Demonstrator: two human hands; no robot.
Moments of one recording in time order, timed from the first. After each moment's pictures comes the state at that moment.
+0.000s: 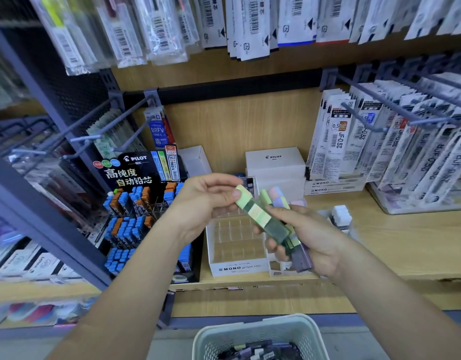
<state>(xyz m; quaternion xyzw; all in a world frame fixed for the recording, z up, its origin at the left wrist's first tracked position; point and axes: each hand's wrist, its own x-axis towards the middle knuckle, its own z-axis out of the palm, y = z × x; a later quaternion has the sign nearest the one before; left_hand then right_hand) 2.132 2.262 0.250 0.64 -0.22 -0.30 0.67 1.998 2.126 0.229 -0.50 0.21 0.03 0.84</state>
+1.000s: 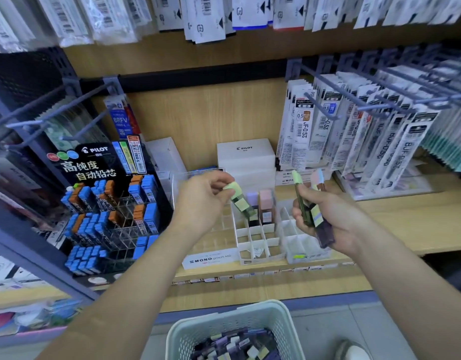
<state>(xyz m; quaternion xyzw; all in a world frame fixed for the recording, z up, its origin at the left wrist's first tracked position) 2.107 2.216 0.216 0.82 -0.31 -0.04 0.48 1.962 2.059 0.219 -0.46 0.37 -0.14 0.80</state>
